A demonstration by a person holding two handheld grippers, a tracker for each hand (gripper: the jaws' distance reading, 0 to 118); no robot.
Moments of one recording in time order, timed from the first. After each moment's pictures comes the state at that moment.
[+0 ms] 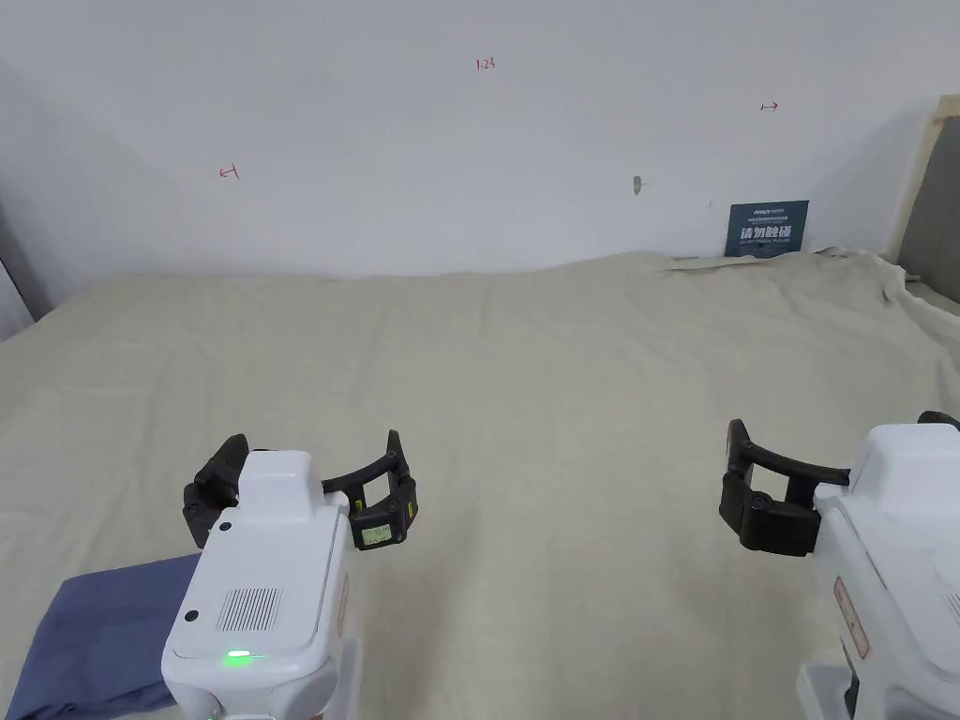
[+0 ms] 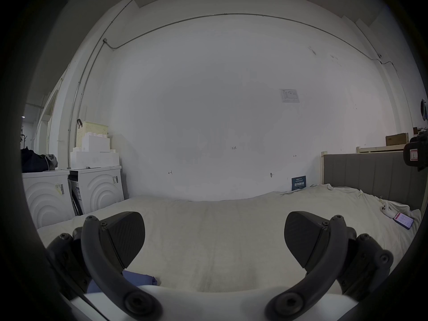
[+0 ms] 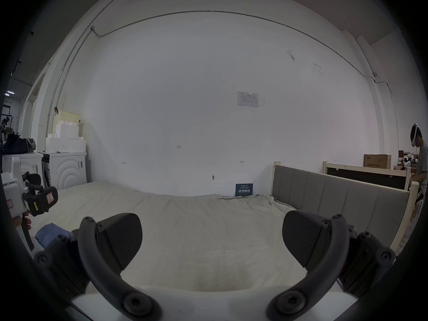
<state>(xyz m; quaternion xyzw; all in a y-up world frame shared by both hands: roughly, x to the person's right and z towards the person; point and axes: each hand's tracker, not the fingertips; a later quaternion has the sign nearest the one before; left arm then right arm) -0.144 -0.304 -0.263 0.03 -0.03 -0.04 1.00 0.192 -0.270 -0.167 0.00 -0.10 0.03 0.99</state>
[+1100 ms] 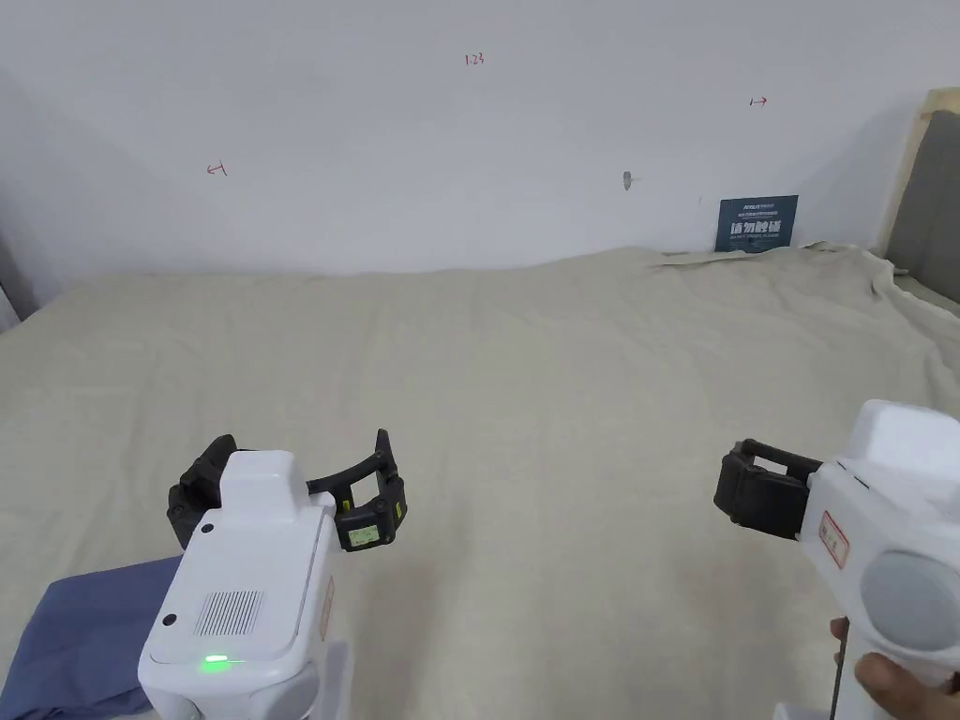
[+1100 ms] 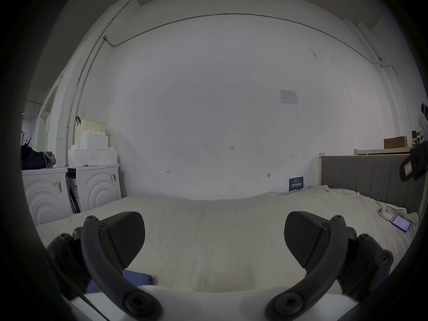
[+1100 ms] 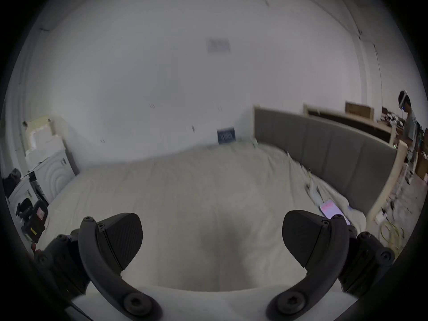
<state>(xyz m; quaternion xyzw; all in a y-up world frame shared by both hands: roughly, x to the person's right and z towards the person) -0.144 -0.301 -0.261 0.03 -0.04 -0.03 1.00 0.191 -0.239 -0.184 -0.24 -0.19 -0.10 0.95</state>
